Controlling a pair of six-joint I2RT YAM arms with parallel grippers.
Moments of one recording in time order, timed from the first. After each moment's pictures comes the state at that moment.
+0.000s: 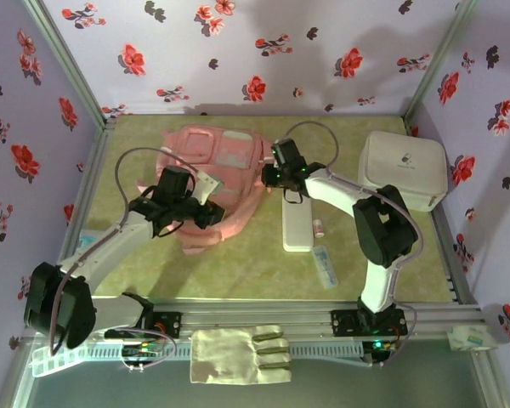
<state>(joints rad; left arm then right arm) -0.48 1.24 0.87 -0.44 0.41 0.07 0.56 1.85 1.28 -0.24 -0.03 0.53</state>
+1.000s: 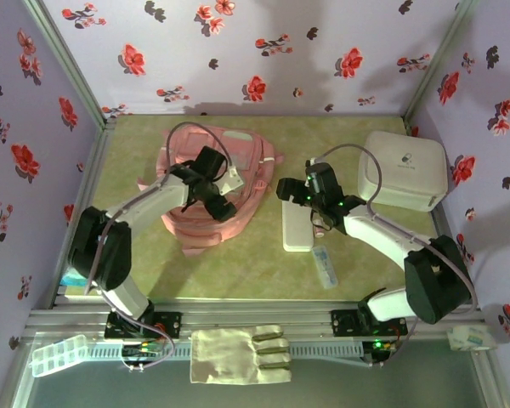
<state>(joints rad) -0.58 1.68 1.25 -0.70 0.02 0.47 0.53 1.38 0.83 -0.11 0.02 0.59</state>
